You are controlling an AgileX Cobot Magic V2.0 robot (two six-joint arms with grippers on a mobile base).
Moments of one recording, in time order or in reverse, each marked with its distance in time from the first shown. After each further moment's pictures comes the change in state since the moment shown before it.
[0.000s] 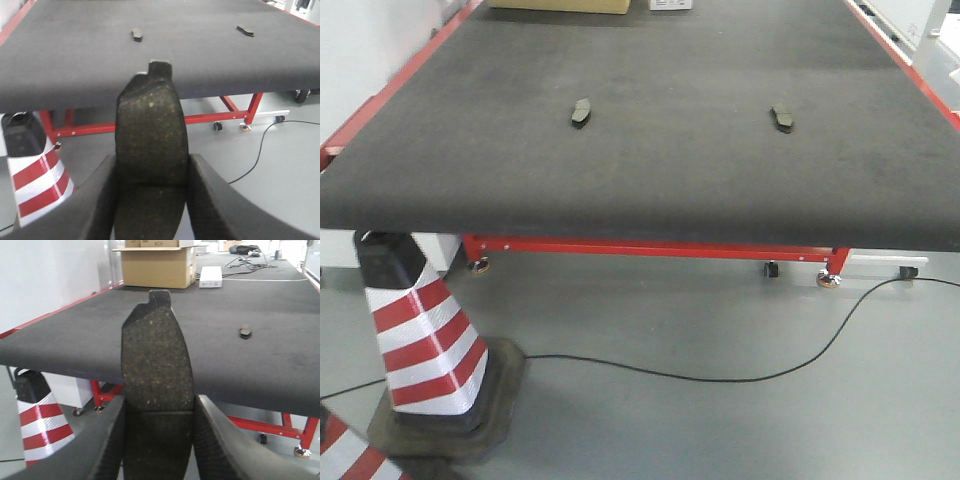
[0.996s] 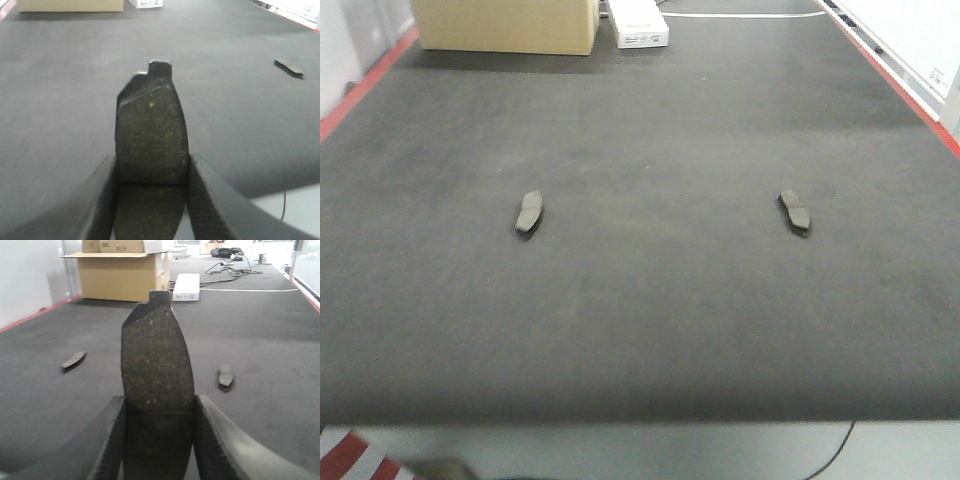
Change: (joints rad) left arm 0.000 0.000 0.000 0.000 -0.002 0.000; right arm 0.000 -0.003 0.000 0.000 0.000 0.000
